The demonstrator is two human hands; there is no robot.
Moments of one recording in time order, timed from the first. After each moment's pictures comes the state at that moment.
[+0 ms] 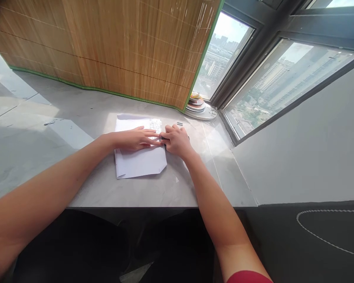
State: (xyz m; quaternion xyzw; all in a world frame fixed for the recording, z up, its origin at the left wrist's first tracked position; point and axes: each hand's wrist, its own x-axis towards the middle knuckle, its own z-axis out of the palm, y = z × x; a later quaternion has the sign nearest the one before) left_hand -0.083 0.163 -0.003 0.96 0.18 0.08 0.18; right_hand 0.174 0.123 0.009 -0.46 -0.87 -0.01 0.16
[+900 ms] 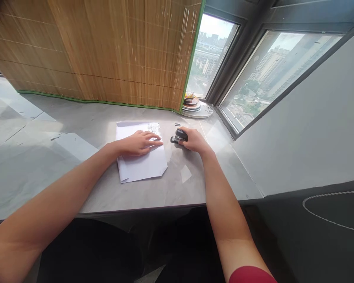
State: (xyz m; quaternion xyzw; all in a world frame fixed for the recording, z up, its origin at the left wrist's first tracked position) left_hand -0.075 0.164 -0.006 0.97 0.20 0.08 0.11; right_hand 0.248 0.131 0.007 -0.53 -0.80 0.13 0.25
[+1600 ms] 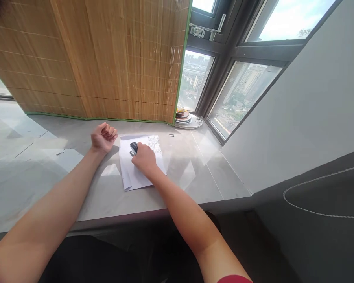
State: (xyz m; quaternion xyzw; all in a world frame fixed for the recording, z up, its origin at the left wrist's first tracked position) left_hand -0.155 0.195 0.013 0.43 0.23 0.65 0.59; right_hand 0.042 0.090 0.010 -0.63 -0.73 0.12 0.23
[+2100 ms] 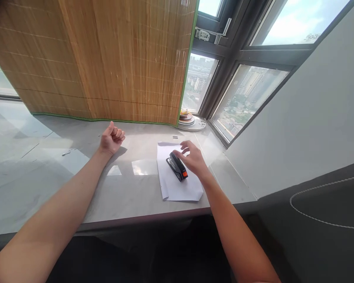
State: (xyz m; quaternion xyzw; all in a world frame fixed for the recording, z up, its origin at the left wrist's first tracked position) left_hand -0.145 0.197 0.012 0.38 0.22 0.63 0.64; right_hand 0.206 0.059 0.032 -0.63 -0.68 0.15 0.34
